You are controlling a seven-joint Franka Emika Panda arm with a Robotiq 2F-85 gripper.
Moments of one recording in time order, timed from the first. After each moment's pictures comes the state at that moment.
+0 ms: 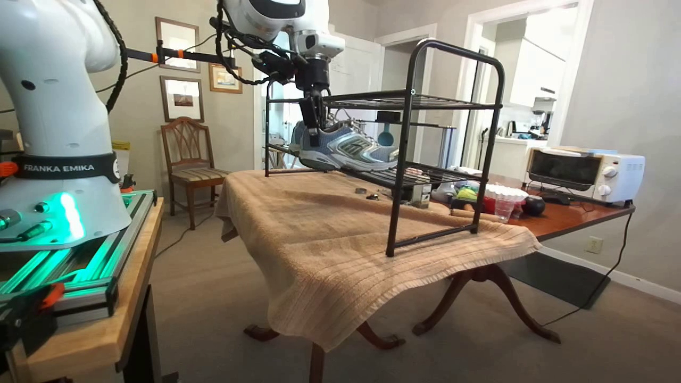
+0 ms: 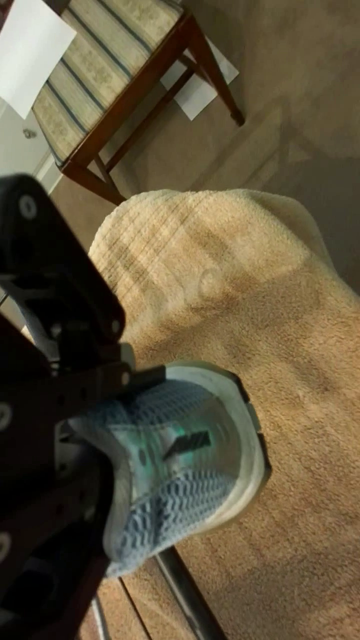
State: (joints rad) arm -0.20 -0.26 0.12 -2.62 -0.25 2.42 0.73
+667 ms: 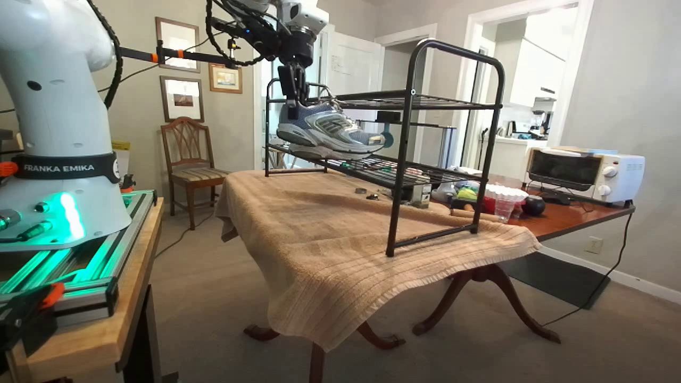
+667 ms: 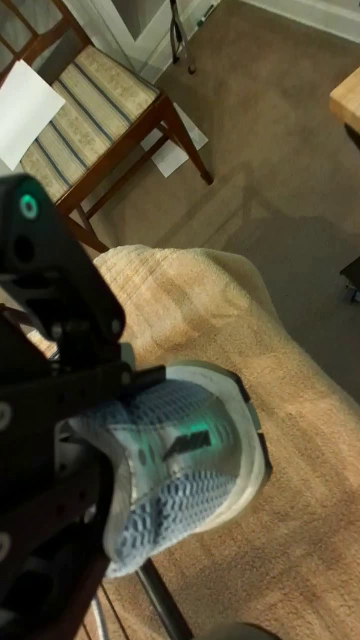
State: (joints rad) arm -0.11 -0.41 0.13 -2.57 -0.22 2.09 0.79
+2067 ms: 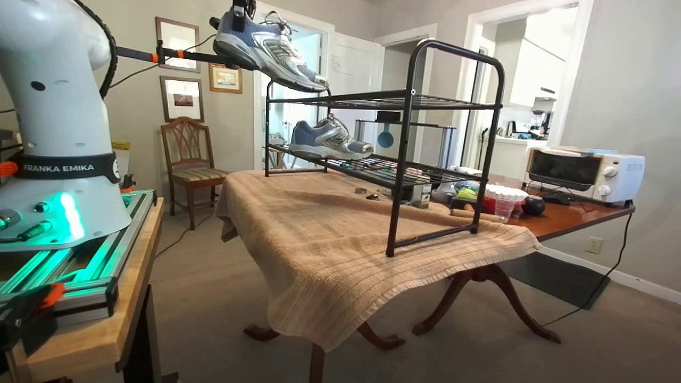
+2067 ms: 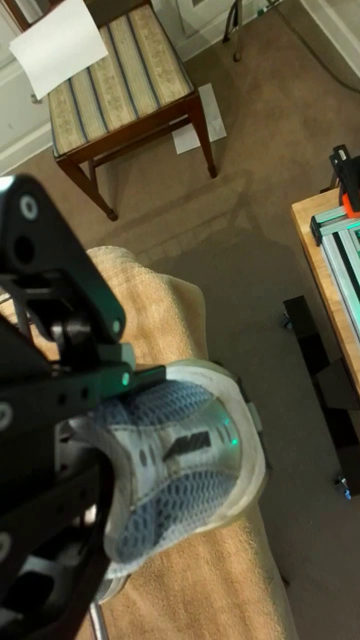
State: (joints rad) arm -0.04 -0.76 0.10 -2.41 -0.11 1.50 0.34
